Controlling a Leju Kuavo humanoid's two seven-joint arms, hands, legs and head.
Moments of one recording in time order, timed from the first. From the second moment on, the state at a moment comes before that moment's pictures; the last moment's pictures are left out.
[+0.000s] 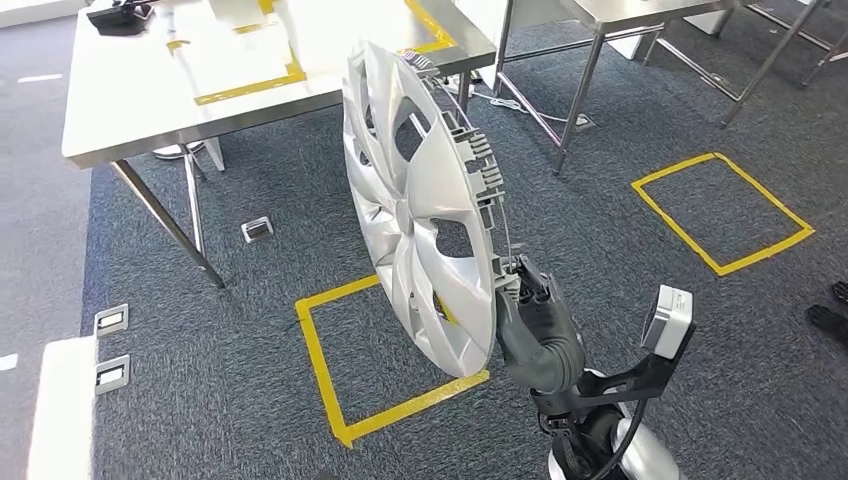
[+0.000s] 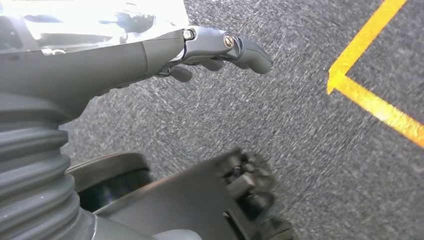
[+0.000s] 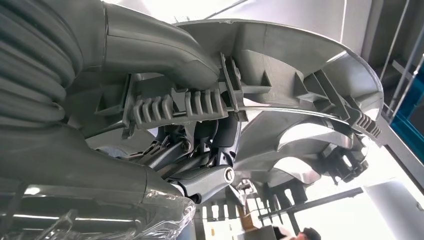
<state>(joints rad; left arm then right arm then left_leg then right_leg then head) -0.12 -0.06 -1.23 -0.30 0.63 0.53 -0.06 -0.10 -0.31 0.67 -2.07 -0.67 -0.18 -0.25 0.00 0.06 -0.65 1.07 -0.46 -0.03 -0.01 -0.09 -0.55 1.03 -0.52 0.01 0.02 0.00</state>
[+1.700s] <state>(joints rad) -0.13 -0.05 -1.23 -0.30 0.64 0.48 -0.01 -0.33 -0.30 0.77 -1.95 -0.65 -0.25 -0.13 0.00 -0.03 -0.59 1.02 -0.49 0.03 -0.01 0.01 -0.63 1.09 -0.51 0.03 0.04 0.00</state>
